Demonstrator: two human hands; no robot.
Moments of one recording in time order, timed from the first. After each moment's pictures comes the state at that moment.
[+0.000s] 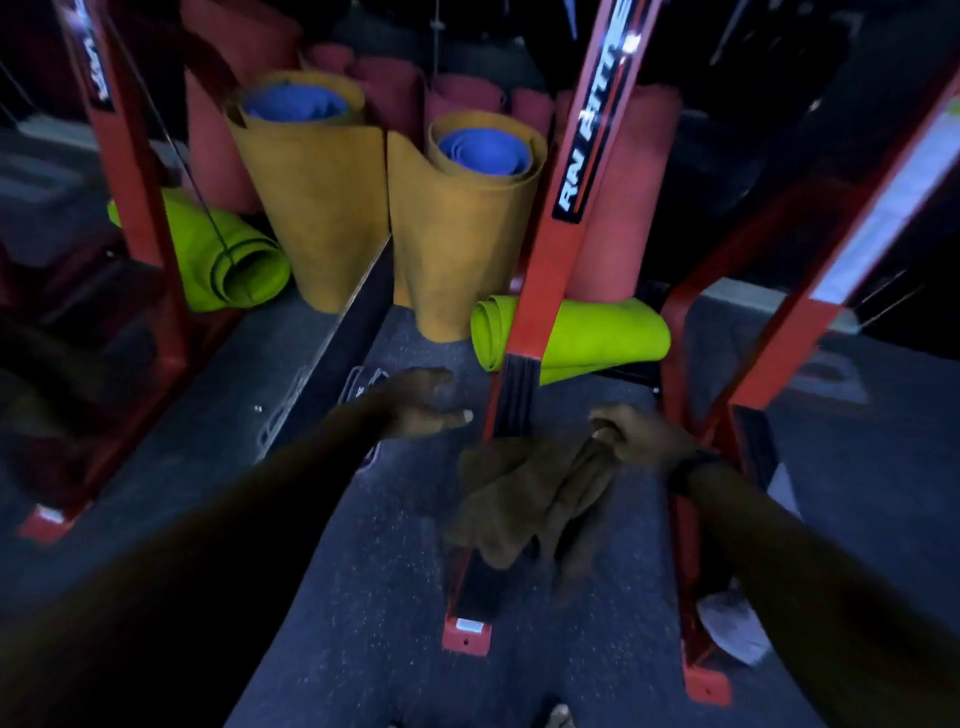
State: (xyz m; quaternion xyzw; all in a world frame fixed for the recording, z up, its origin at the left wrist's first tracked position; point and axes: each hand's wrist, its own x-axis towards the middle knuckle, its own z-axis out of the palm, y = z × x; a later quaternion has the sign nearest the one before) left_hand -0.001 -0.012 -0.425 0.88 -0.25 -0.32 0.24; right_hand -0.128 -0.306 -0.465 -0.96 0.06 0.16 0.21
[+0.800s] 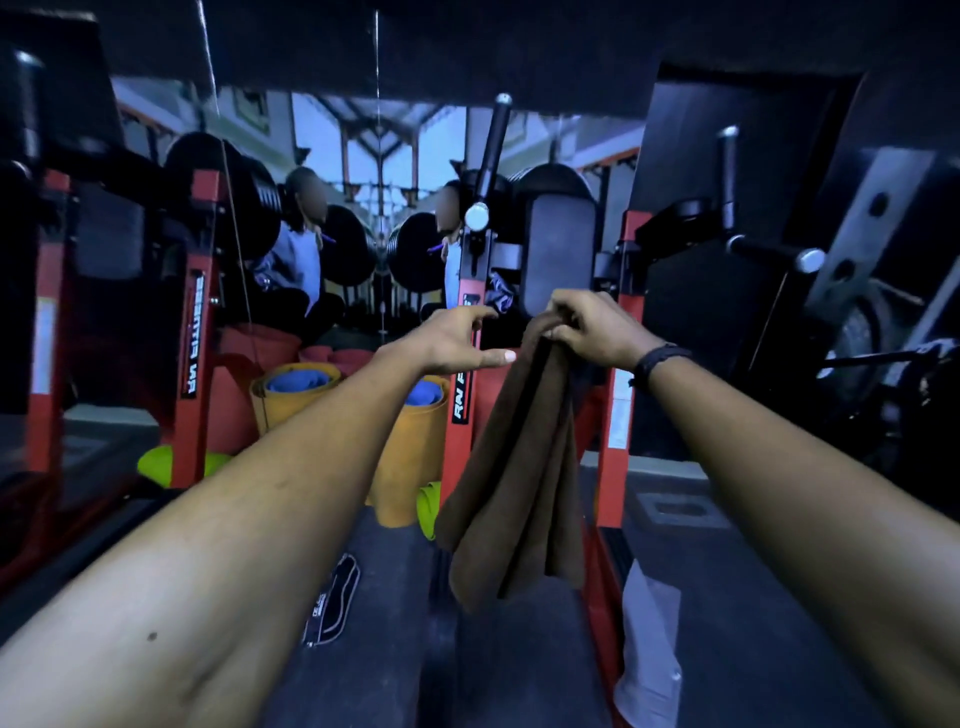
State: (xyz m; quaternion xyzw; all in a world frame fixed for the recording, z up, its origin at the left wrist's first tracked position) left_hand -0.347 0.021 0.045 0.84 -0.45 0.00 0.32; right_hand -0.458 -0.172 0.067 -0.97 0.01 -0.24 0.09
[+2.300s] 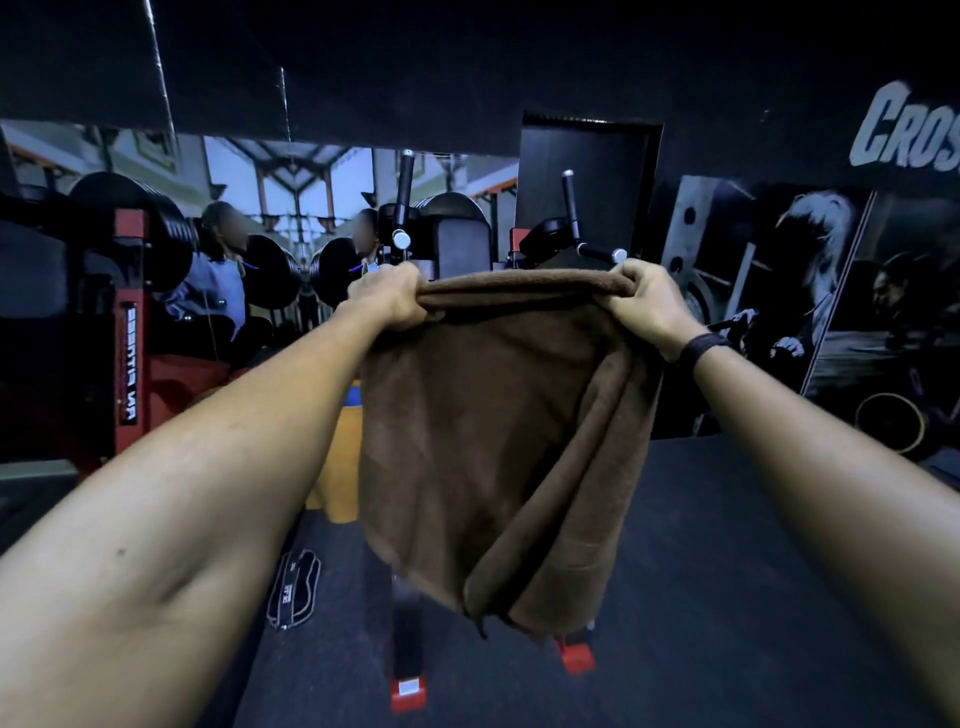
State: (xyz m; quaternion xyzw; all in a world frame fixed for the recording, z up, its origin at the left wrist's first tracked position) left_hand -0.589 0.188 0.123 0.90 -0.39 0.14 0.16; right_hand -0.793 -0.029 0.106 -0.83 0.22 -0.44 0.25
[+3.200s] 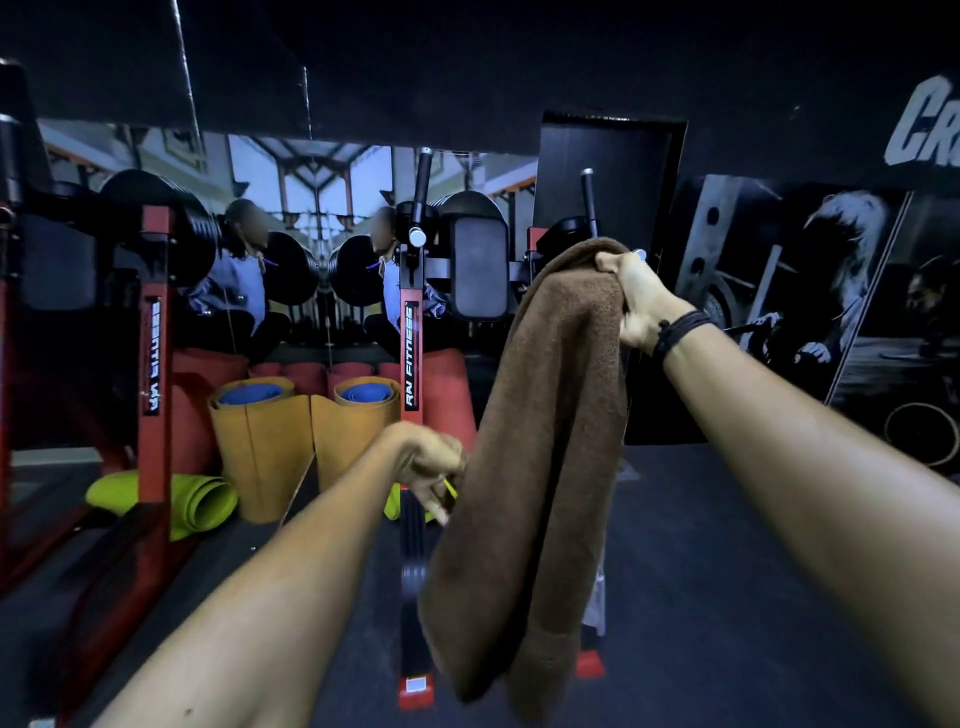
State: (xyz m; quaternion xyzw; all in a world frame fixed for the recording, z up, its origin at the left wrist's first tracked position) left_hand -0.616 0.175 -0.017 0.79 -0.34 -0.47 0.20; right_hand -0.764 0.019 0.133 -0.54 0.19 -0.30 0.76
